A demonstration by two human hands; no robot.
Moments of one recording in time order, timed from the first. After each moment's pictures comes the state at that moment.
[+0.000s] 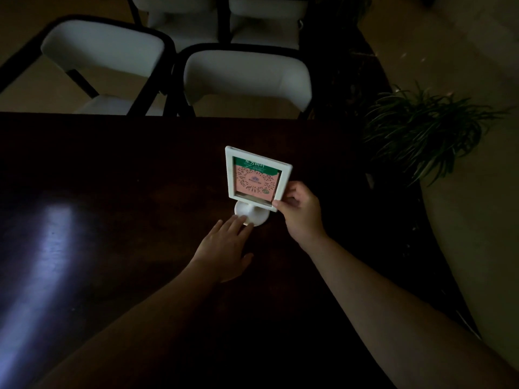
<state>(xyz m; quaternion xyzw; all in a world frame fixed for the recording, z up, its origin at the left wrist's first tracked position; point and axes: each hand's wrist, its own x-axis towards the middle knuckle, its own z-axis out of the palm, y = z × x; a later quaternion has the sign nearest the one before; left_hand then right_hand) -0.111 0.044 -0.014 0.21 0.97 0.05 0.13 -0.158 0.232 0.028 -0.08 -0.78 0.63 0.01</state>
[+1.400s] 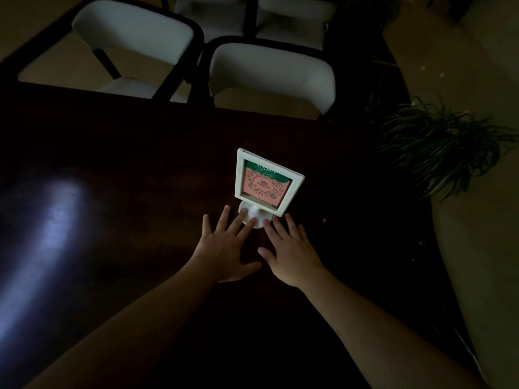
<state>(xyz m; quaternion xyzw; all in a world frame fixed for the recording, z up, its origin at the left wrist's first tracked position) -0.091 0.011 -0.029 0.14 0.98 0.01 0.16 -0.105 0.208 -0.021 0.20 -0.96 0.02 -0.18</state>
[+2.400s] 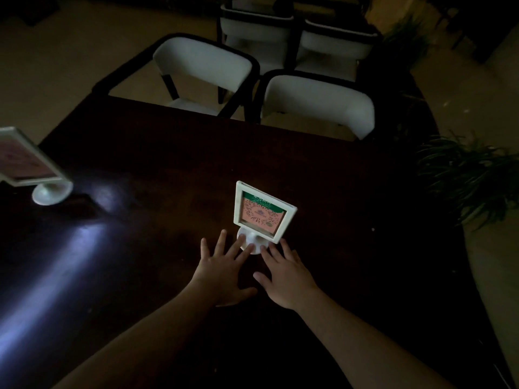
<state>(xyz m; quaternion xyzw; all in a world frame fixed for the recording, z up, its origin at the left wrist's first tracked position) 0.020 -0.117 0.000 0.09 0.97 -0.02 0.22 -0.015 0.070 0.003 0.25 -0.94 0.05 -0.23</state>
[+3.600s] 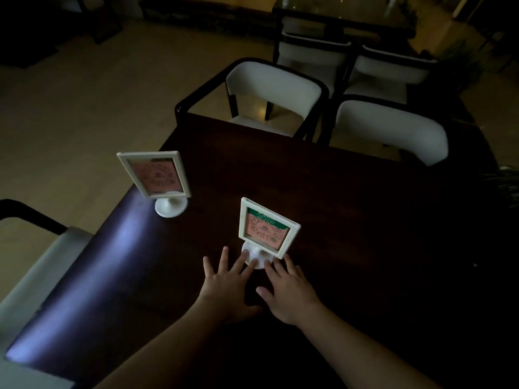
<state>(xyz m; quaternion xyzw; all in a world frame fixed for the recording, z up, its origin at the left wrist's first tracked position) 0.088 -0.354 0.003 0.01 0.97 0.03 0.22 0.035 -0.183 0.010 0.28 -0.93 0.03 -0.24</state>
